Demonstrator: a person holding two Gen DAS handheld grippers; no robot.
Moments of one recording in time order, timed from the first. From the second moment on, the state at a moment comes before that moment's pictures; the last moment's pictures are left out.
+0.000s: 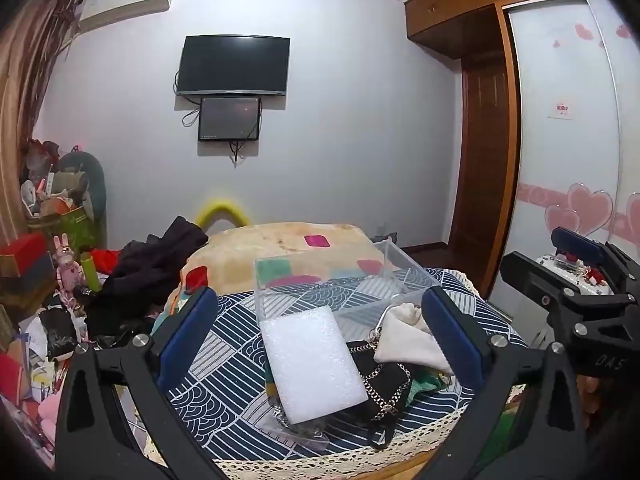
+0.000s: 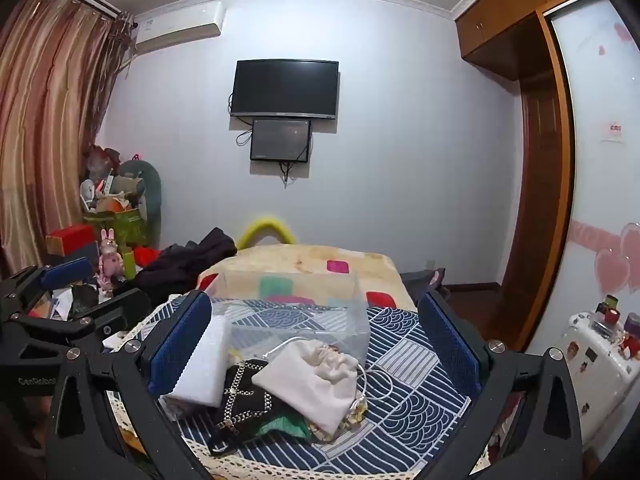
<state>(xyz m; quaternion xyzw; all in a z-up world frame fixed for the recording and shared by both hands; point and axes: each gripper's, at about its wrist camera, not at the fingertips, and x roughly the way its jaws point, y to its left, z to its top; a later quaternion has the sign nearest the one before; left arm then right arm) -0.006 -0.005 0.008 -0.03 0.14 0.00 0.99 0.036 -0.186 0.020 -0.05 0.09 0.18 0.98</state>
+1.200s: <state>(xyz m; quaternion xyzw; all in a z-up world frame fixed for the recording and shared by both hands) -0.013 -0.008 0.015 -0.03 0.12 0.00 0.99 0.031 -0.187 0.027 -0.04 0.08 0.17 0.98</state>
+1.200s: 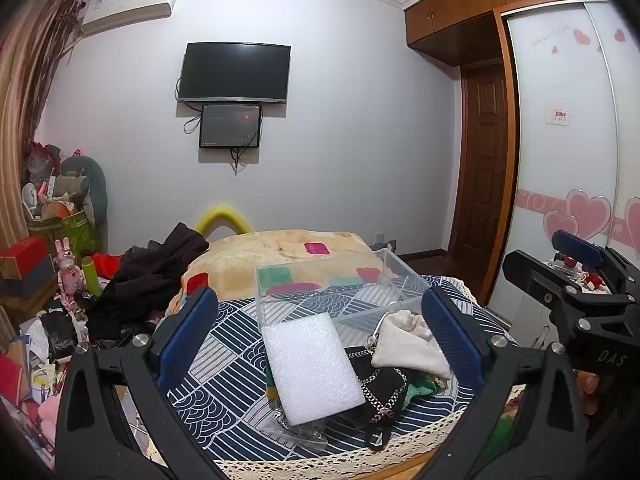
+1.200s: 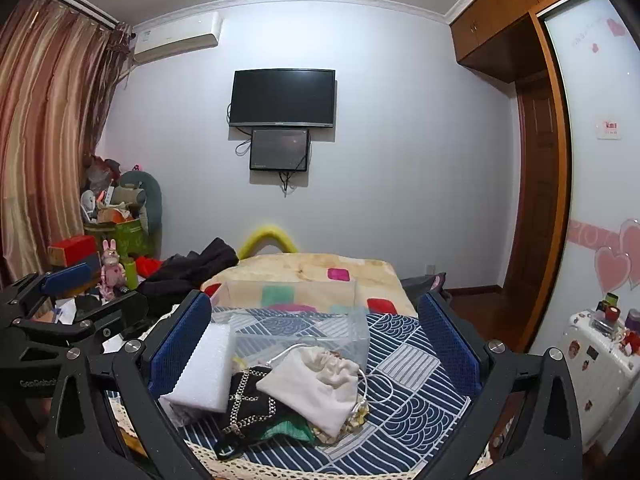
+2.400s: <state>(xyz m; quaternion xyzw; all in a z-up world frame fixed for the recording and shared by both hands) 0.017 -0.004 -0.007 -0.04 0.17 0.00 0.99 0.061 -0.196 0.002 -0.02 0.13 0.17 0.98</state>
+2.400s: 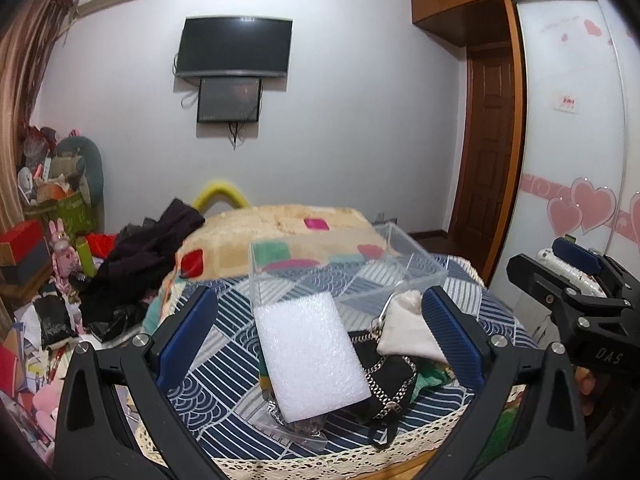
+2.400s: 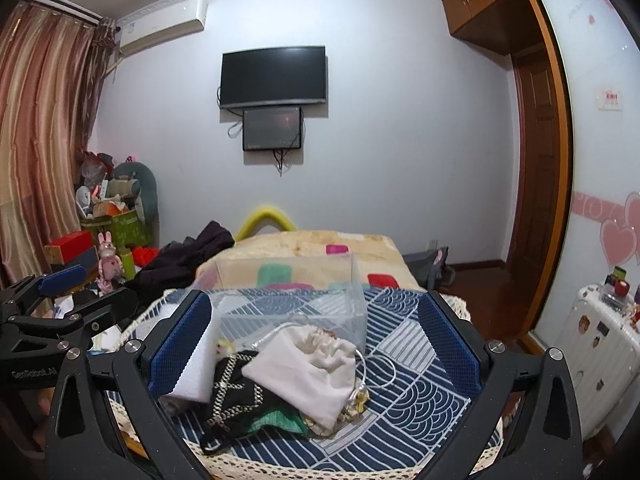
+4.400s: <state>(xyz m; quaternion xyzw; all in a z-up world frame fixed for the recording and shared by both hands) 0.095 0.016 -0.013 -0.04 0.22 -0.02 0.97 0.125 -0.205 0.016 -0.02 0.18 0.19 0.96</state>
